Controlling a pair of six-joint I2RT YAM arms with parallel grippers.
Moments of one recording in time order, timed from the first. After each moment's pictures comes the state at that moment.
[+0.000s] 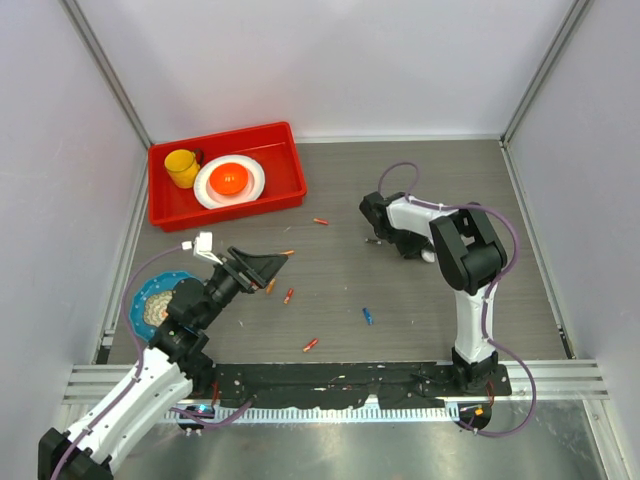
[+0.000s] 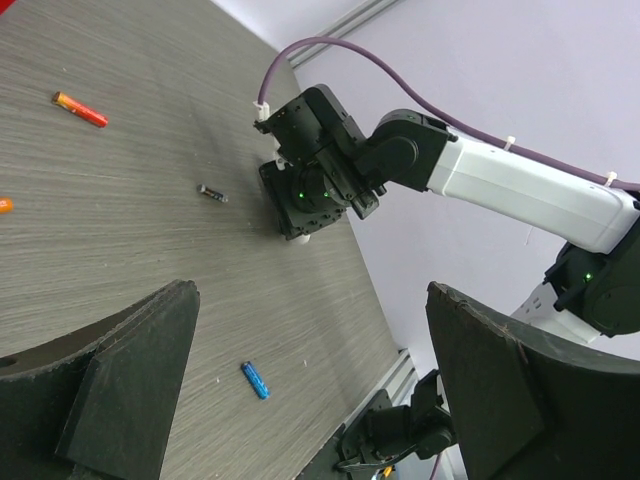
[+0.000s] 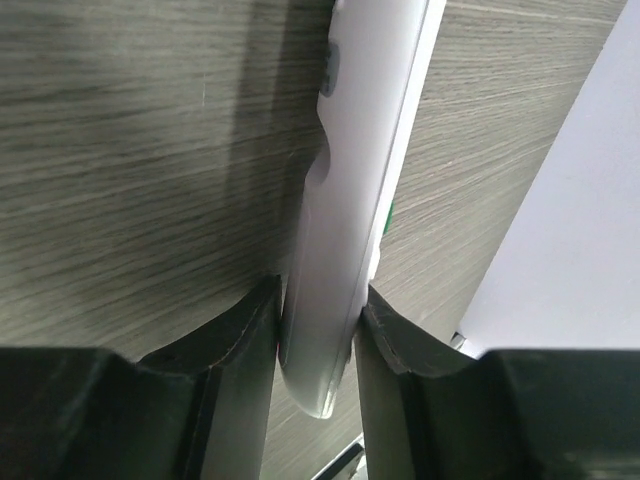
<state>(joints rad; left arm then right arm) -0.53 0.48 0.24 0.26 0.10 -1.00 0.47 2.05 1.34 -0.90 0.76 0.25</state>
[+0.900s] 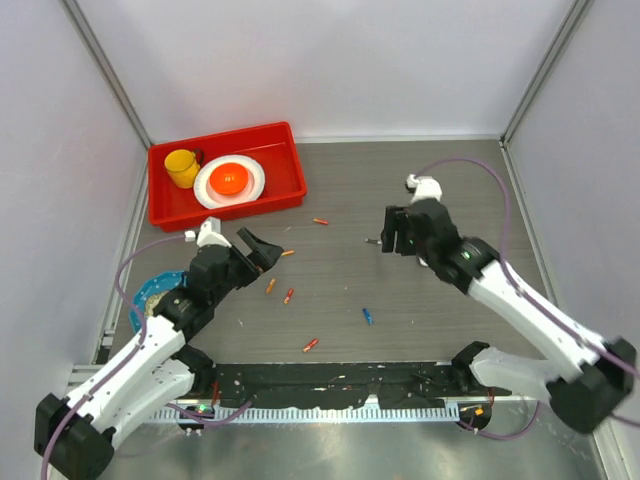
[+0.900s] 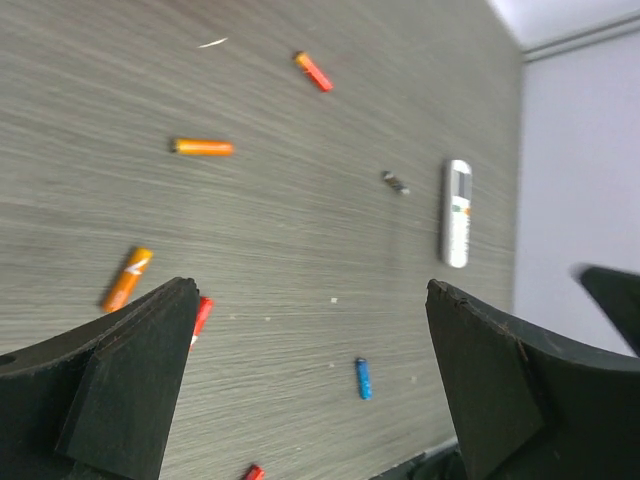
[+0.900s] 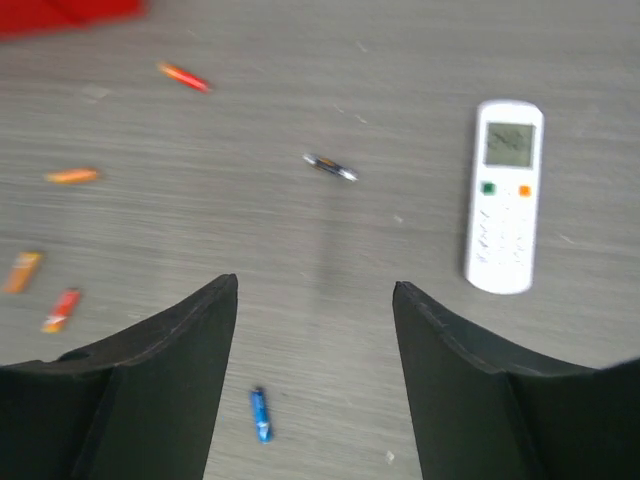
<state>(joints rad) -0.54 0.71 0.48 -0.16 -0.12 -0.99 0.61 1.21 1.04 -0.61 0.34 0.38</state>
